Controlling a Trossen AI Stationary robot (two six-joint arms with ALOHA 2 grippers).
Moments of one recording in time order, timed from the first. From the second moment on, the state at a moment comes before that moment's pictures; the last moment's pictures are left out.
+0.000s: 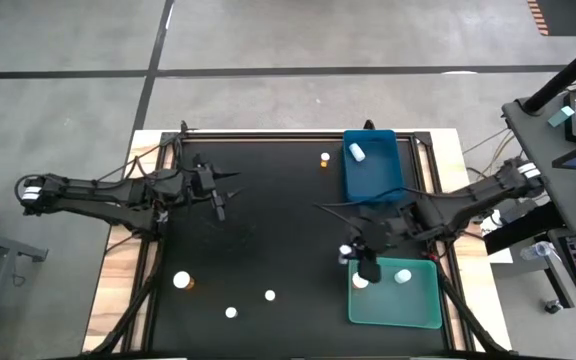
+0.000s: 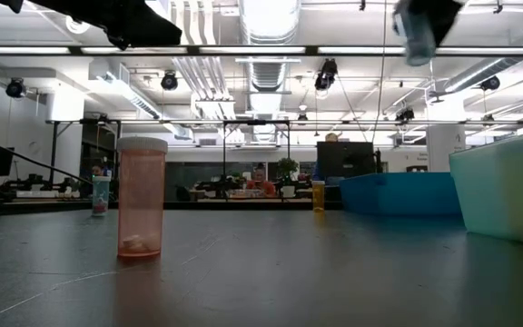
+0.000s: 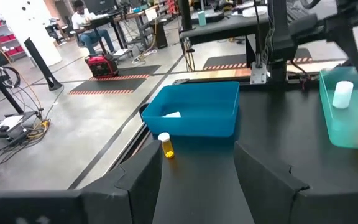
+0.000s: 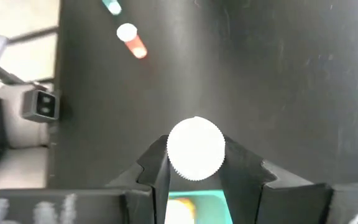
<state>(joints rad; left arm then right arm) -0.02 0.77 0.63 -0.03 -0.40 0.13 0.37 1.28 1.09 -0.67 0.07 0.52</state>
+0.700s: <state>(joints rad) -0.02 0.80 0.63 0.03 -0.40 0.11 0.92 1.17 0.85 -0.70 0.28 0.69</state>
